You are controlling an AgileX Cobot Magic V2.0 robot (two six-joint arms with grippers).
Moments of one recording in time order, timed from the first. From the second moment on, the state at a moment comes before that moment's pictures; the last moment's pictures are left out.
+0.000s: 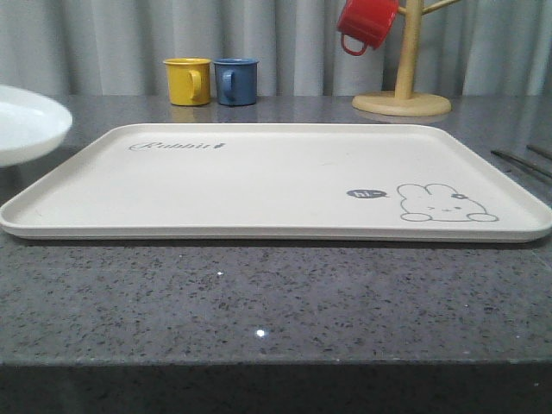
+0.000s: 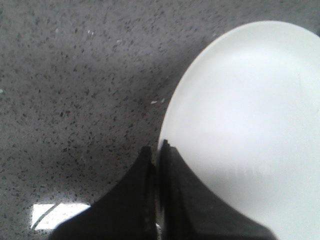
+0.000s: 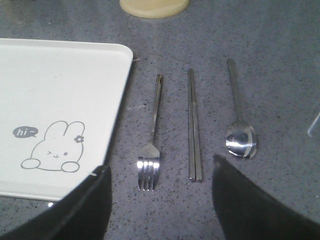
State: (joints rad) left arm 0.33 1.46 -1.24 -0.41 0.94 0.44; right arm 0.02 0.47 -0.55 0.08 0.60 0.01
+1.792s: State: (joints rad) left arm -0.15 1.59 -1.36 -0.51 1.03 0.52; right arm 0.02 0.47 -0.55 0.08 0.60 0.01
